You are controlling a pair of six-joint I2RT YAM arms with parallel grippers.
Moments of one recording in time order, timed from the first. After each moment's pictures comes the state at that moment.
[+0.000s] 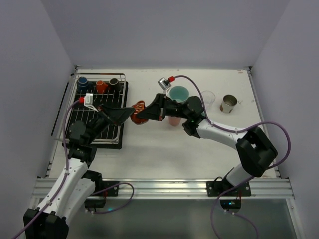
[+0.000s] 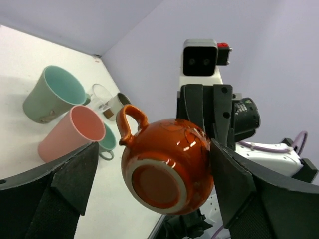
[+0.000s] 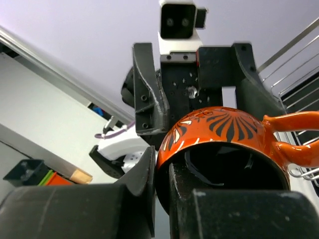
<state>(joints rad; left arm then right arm) -0.21 0.68 0.43 0.54 0.54 -1.11 0.76 1.58 0.96 1.04 -0.77 1.25</state>
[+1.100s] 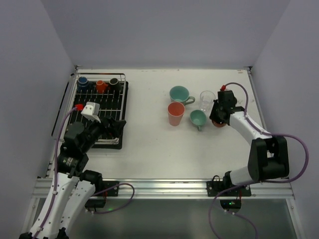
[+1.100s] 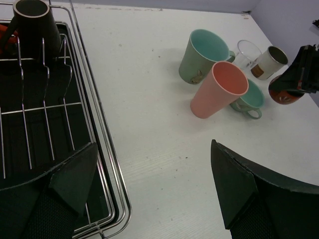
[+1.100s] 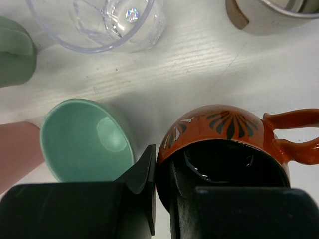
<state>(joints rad) -0.23 0.49 0.64 -0.35 0.22 -0.30 0.13 1.42 0.92 -0.39 0.10 0.40</state>
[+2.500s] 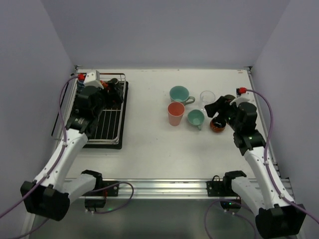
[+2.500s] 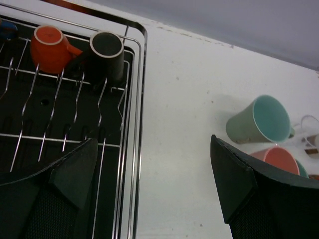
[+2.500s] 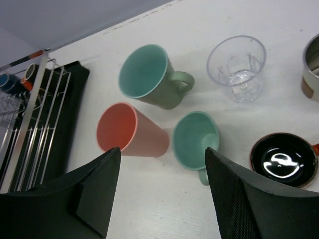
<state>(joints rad) -0.24 0.99 0.92 -0.25 -0.09 -0.43 0.12 0.87 0.76 -0.22 -0.14 0.50</state>
